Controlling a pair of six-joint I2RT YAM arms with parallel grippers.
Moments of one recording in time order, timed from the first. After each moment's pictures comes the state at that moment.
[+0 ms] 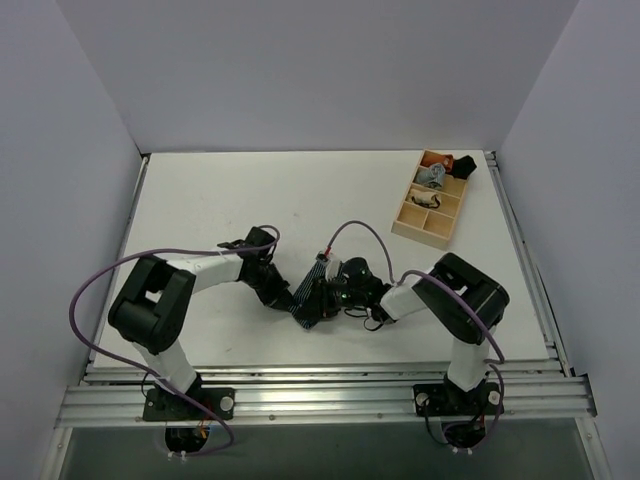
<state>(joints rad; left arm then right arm) -0.50 1.72 0.90 -0.45 0.41 -1.10 0.76 1.85 0.58 0.77 -0.60 0.69</state>
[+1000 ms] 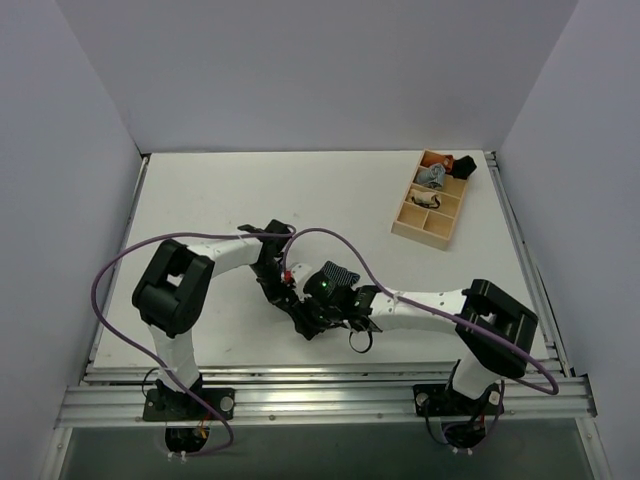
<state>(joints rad) -0.55 1.89 1.16 -0.81 0.36 -1.00 1.06 1.60 0.83 -0.05 -0.03 0.26</state>
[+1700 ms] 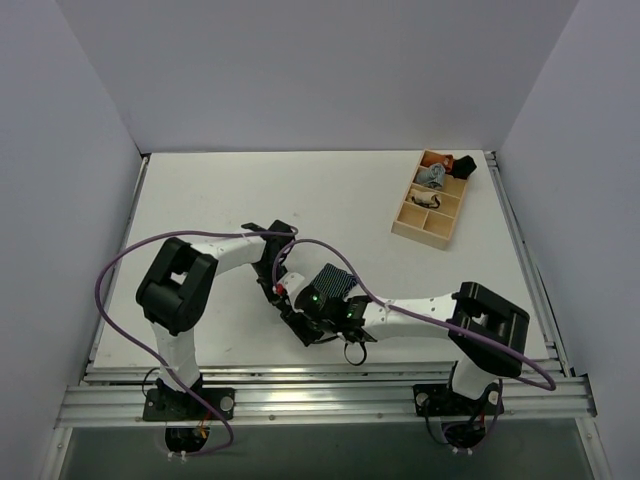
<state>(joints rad) -0.57 1.91 1.20 -0.87 0.35 -1.00 1.15 1.63 0.83 -0.04 0.14 0.23</state>
